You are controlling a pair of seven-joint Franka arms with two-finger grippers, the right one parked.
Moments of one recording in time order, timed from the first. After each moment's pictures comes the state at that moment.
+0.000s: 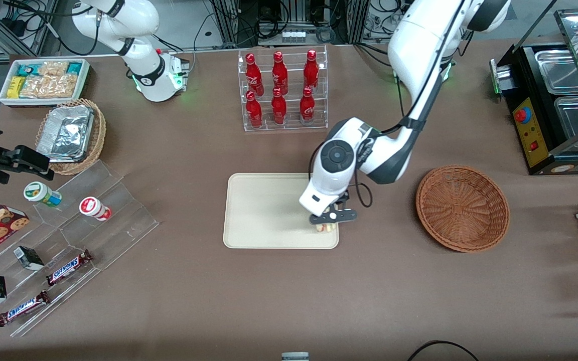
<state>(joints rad) -0.60 0.63 -0.09 -1.57 0.02 2.22 -0.72</state>
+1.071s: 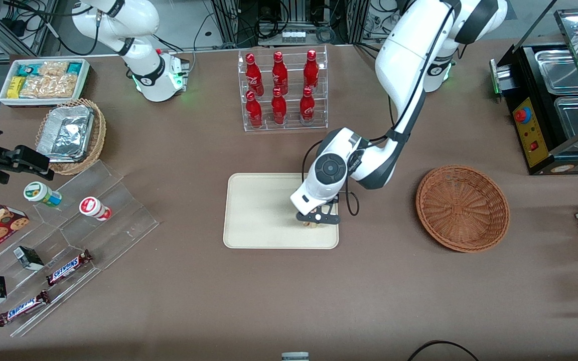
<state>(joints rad) -0.61 0.72 -0.07 -1.56 -0.10 2.24 -0.51</state>
